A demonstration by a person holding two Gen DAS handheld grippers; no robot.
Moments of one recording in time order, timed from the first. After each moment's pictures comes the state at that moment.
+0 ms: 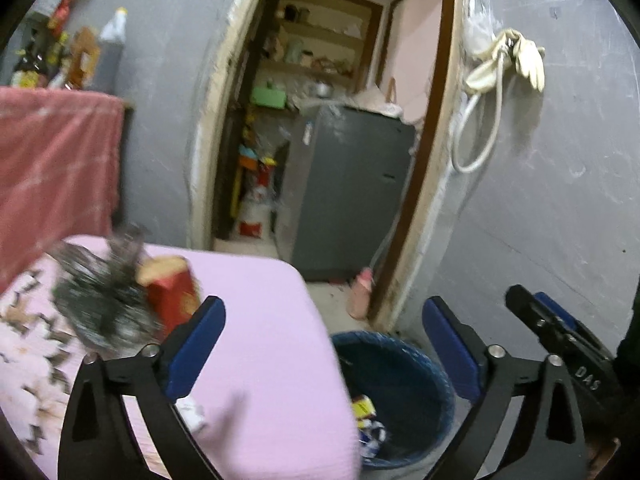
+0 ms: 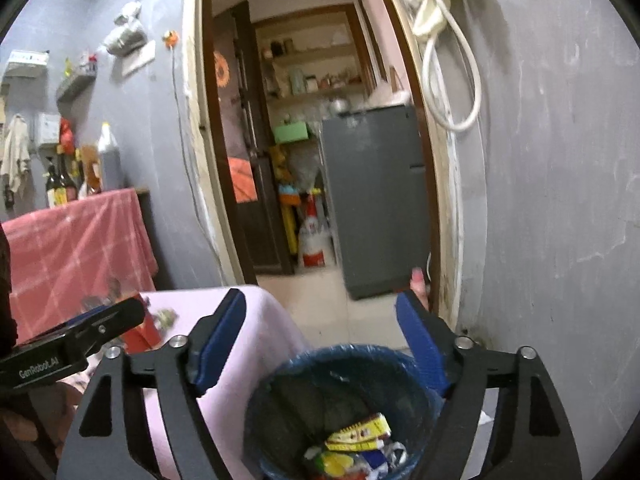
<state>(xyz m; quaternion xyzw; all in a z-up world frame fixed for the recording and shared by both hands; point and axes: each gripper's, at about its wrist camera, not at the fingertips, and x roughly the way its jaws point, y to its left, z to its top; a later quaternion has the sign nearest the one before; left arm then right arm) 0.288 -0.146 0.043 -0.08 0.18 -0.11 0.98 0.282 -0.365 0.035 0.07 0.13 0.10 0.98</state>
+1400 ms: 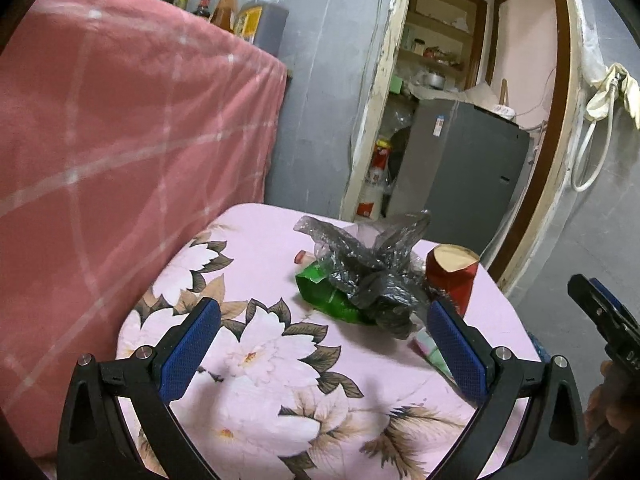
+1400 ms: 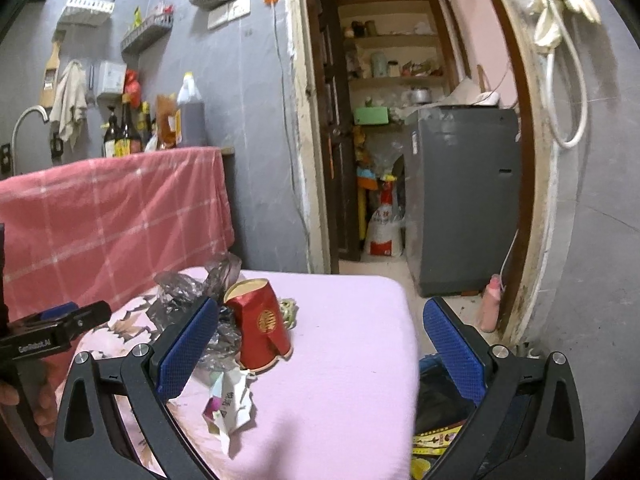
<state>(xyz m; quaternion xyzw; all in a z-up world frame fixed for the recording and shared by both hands) 0.263 0.053 0.009 -0.11 0.25 0.05 0.96 0.304 -0.198 0.032 0.00 0.17 0.20 0.96</state>
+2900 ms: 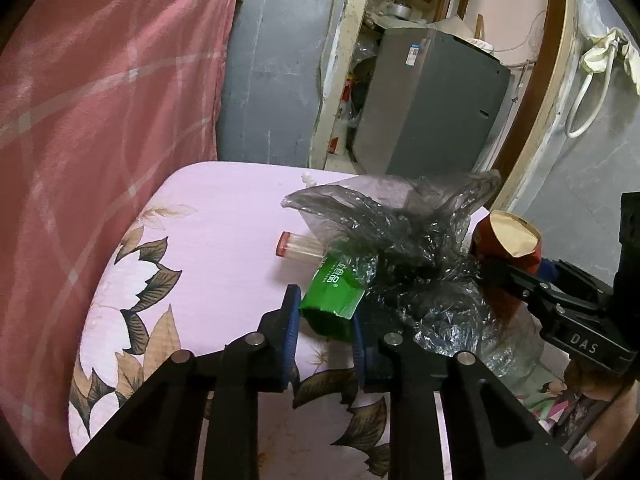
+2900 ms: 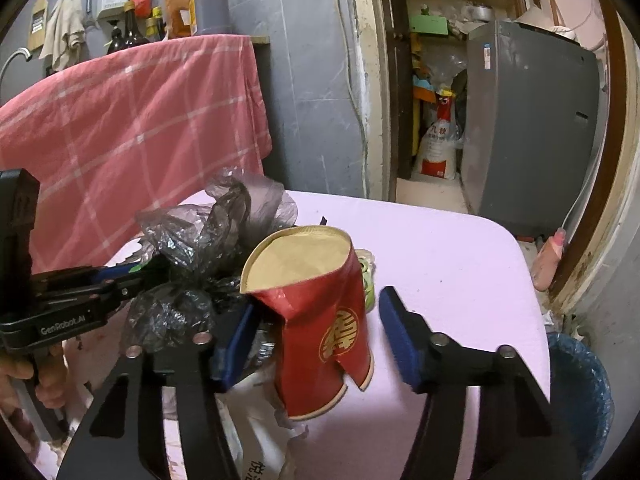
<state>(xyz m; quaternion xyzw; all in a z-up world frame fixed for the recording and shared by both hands) 0.354 0.089 -0.019 -0.09 0.36 -0.05 0.93 0.399 -0.109 -0.021 -0.04 0.33 0.27 0.91</state>
